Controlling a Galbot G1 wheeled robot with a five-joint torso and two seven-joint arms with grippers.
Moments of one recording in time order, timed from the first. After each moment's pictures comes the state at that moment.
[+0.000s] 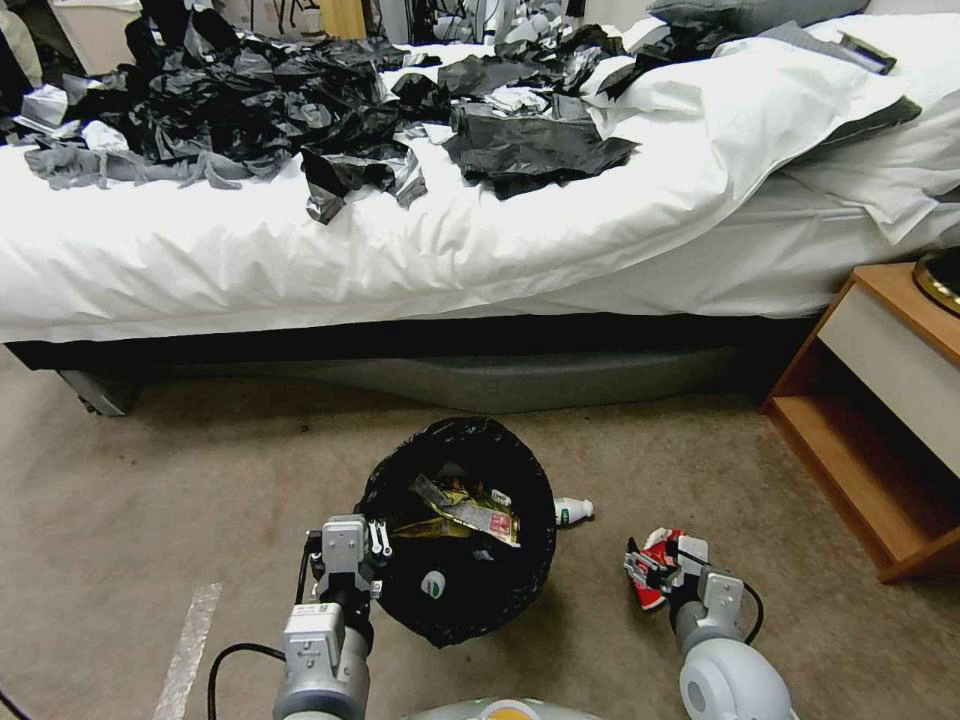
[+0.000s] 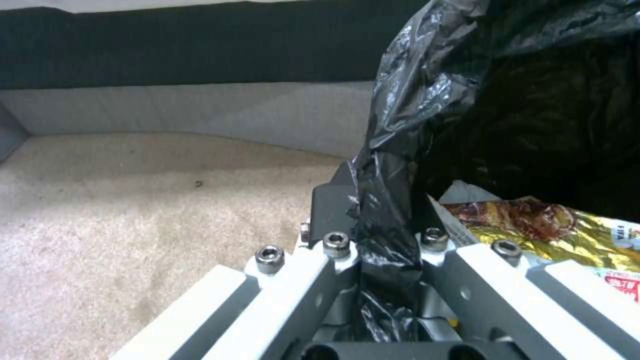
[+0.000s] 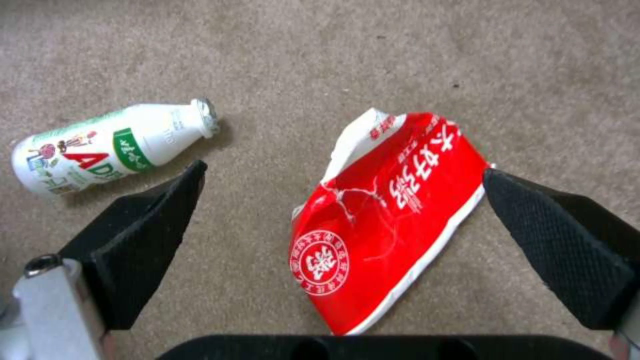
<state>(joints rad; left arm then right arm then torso) 1.88 -1.48 -0.30 -2.35 0.04 0.26 -0.29 -1.55 1.30 0.40 1.81 0.49 -0.35 0.39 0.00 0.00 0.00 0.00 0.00</state>
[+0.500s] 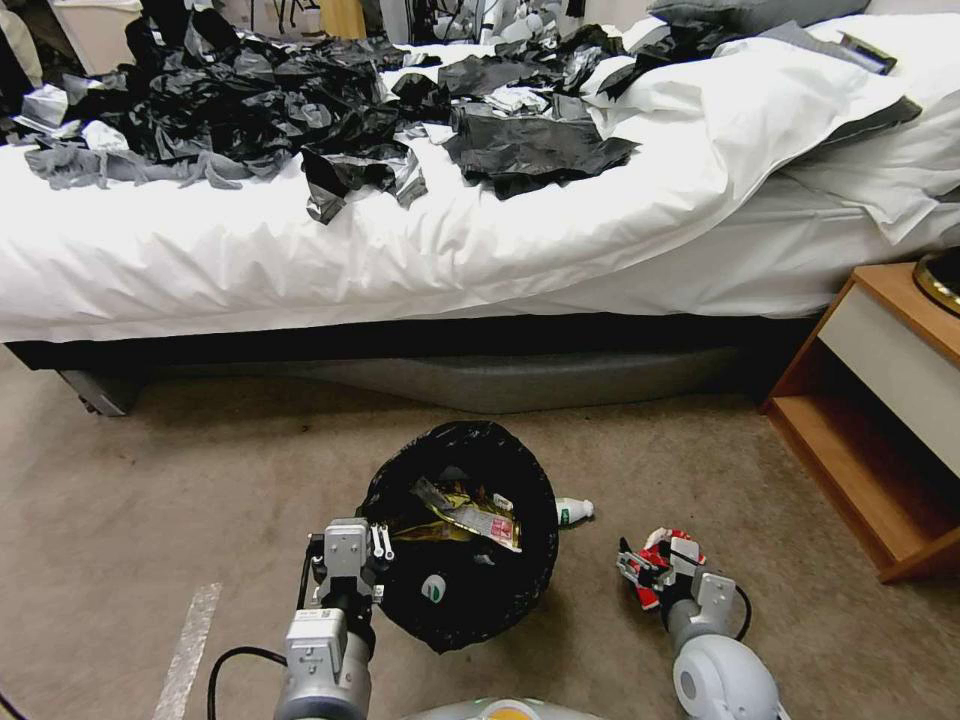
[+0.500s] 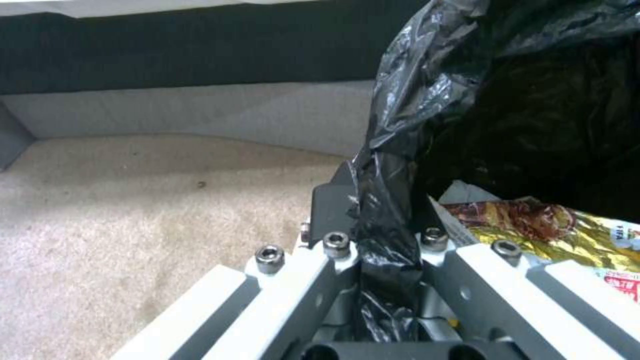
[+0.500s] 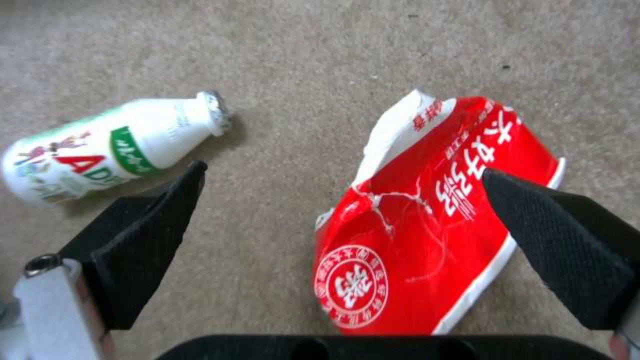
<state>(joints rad) 1.89 -1.48 -0.29 -2.36 0.06 0.26 -0.29 -1.47 1.33 0.40 1.64 0.50 -0.28 0.30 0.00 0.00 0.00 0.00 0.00</state>
